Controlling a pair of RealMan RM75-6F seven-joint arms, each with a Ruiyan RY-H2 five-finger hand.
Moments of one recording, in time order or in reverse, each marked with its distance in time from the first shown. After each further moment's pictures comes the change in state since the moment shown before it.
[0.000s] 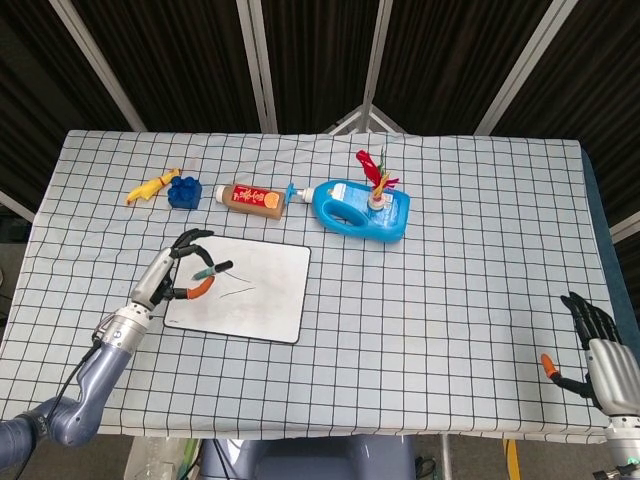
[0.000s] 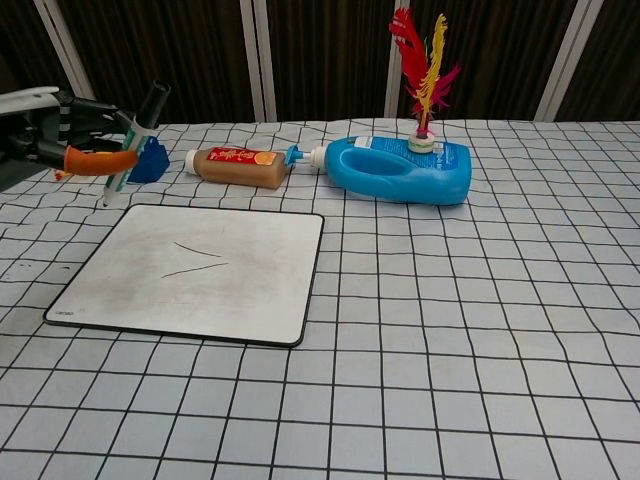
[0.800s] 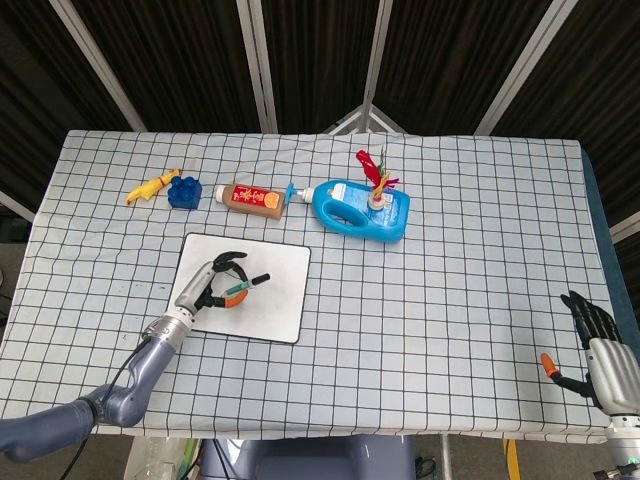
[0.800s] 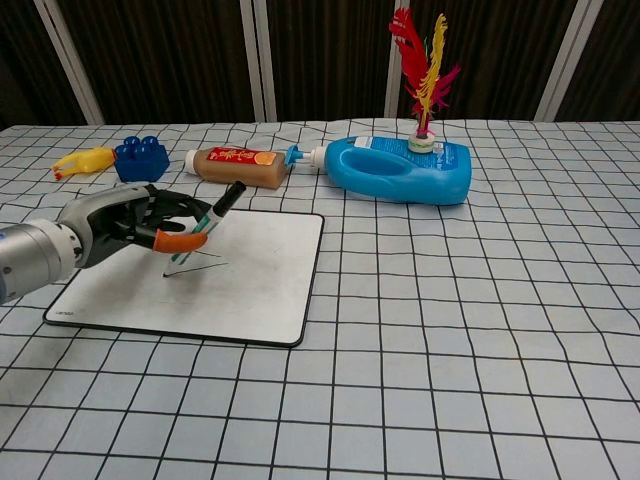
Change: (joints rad) left arm -0.089 -0.262 0.021 0.287 -0.090 -0.159 -0.059; right arm 0.000 -0.002 0.003 0.005 -0.002 0.010 0.005
